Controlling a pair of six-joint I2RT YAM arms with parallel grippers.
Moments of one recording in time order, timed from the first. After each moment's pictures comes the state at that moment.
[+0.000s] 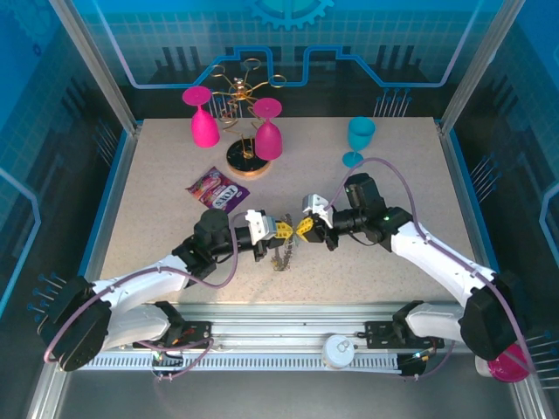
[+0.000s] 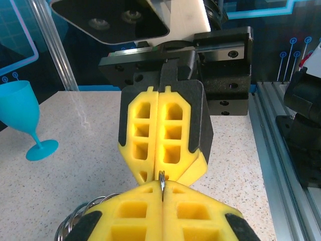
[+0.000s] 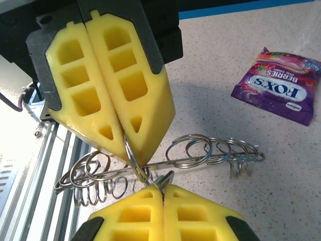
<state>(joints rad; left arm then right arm) -0.68 1.14 0.48 0.54 0.57 0.19 0.53 1.24 0.86 -0.34 -0.81 -0.49</state>
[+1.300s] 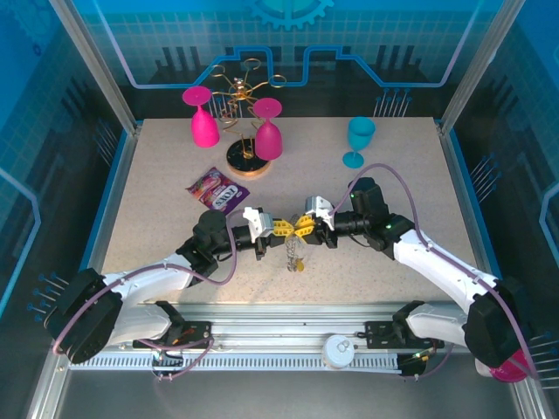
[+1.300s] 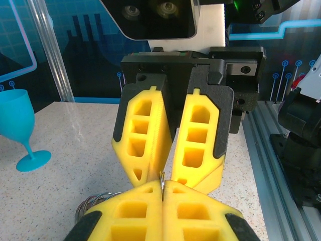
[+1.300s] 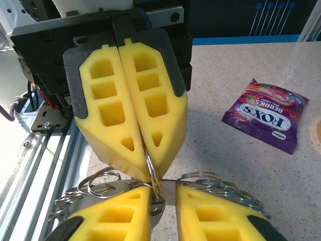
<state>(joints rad) -0.66 1.20 0.45 0.71 0.62 0.10 0.53 1.18 0.77 -0.16 -0.83 -0.46</state>
